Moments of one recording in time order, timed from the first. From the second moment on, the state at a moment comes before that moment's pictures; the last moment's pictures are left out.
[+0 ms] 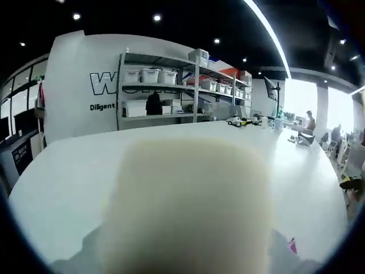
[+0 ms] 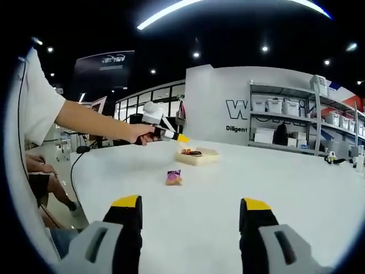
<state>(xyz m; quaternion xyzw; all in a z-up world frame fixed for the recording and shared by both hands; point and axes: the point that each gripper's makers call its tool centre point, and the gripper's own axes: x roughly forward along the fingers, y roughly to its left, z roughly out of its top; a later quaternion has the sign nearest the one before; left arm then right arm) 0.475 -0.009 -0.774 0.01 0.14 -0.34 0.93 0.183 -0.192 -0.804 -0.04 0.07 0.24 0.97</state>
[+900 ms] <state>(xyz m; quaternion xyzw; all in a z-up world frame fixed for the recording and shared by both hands) 0.408 -0.067 -0.836 0.09 0.17 -0.42 0.89 0.154 -0.190 -0.799 -0.05 0.06 0.23 0.97</state>
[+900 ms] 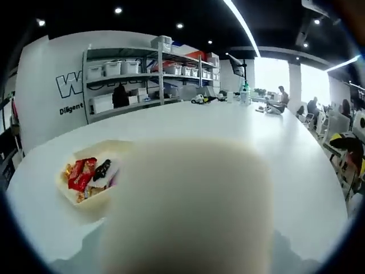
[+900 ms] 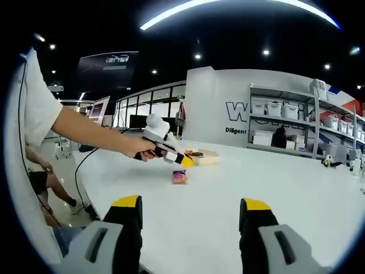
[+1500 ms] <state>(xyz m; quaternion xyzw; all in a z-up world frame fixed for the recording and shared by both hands) 0.373 -0.039 -0.822 0.08 0.15 -0.42 0.89 0.154 -0.173 -0.794 -0.06 0.05 0.24 0.97</state>
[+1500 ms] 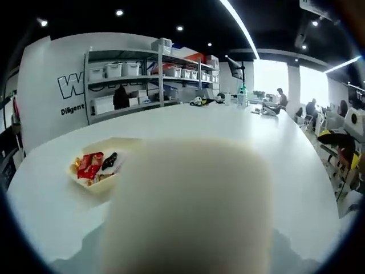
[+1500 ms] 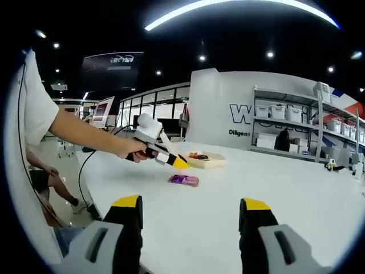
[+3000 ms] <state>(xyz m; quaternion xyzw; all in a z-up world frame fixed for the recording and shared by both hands) 0.352 -0.073 -0.847 0.04 0.24 -0.46 0.85 0.149 -0.185 -0.804 -0.05 0.06 0.24 0.97</state>
